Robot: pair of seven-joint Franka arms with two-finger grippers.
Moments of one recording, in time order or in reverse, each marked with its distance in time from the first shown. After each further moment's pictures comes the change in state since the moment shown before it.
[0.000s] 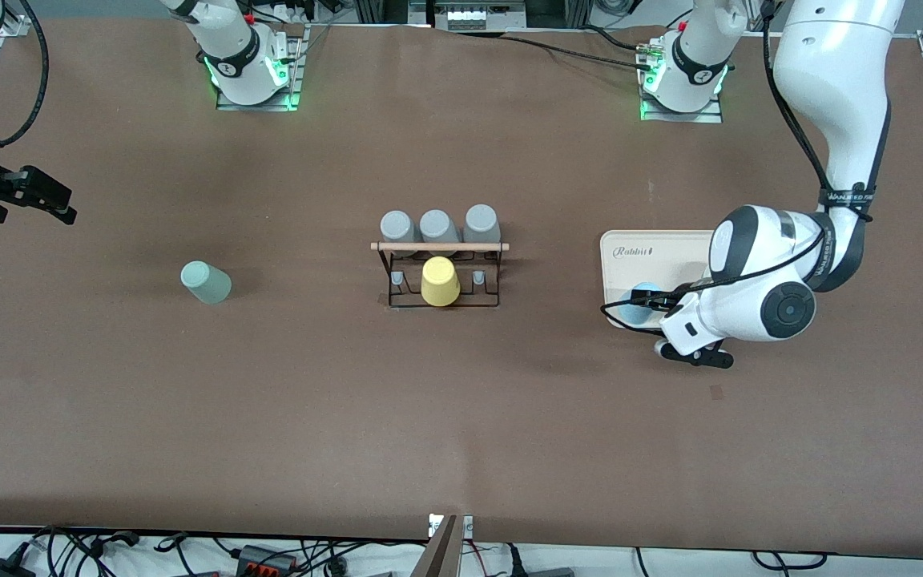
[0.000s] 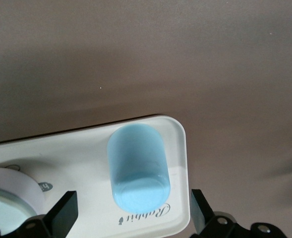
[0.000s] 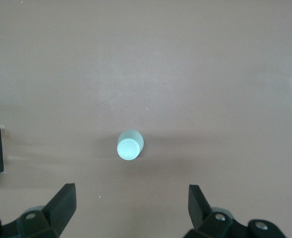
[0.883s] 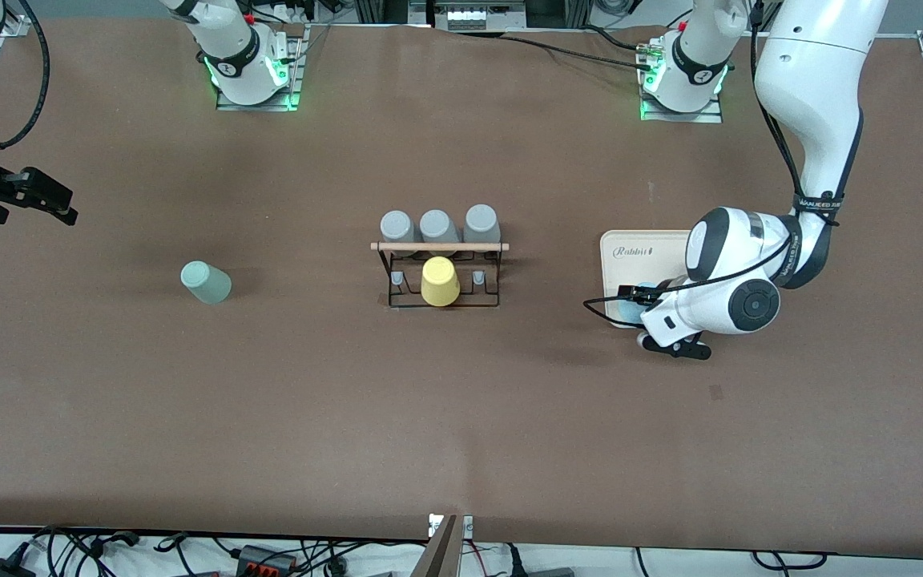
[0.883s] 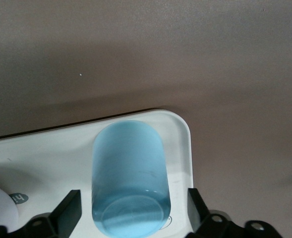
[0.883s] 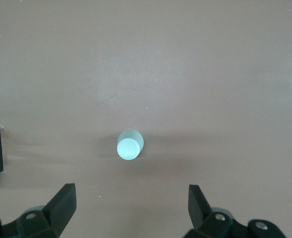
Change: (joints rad) left arm -0.024 0.005 -0.001 -0.094 0.000 0.087 0.000; right arm 0.000 0.004 0.000 0.000 0.000 0.000 0.000
